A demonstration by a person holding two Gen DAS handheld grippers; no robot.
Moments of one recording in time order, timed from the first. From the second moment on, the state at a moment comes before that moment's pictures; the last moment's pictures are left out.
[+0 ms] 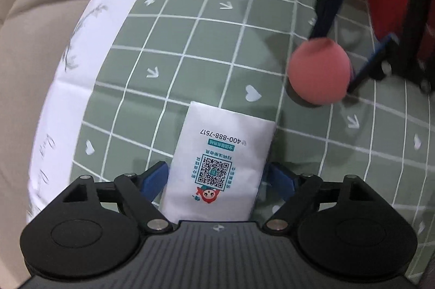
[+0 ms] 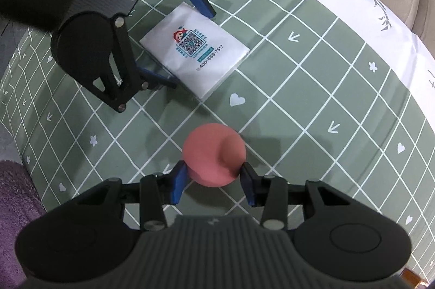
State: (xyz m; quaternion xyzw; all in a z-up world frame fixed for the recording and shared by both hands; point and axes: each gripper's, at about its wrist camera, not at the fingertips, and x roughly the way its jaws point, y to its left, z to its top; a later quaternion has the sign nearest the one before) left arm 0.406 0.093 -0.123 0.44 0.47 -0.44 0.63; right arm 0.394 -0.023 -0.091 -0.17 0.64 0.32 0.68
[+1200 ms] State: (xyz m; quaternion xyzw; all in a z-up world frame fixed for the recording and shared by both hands) left arm 0.223 0.130 -0.035 0.11 0.48 -0.21 0.84; right arm 0.262 -0.025 -0.061 -0.04 0.60 0.30 0.74
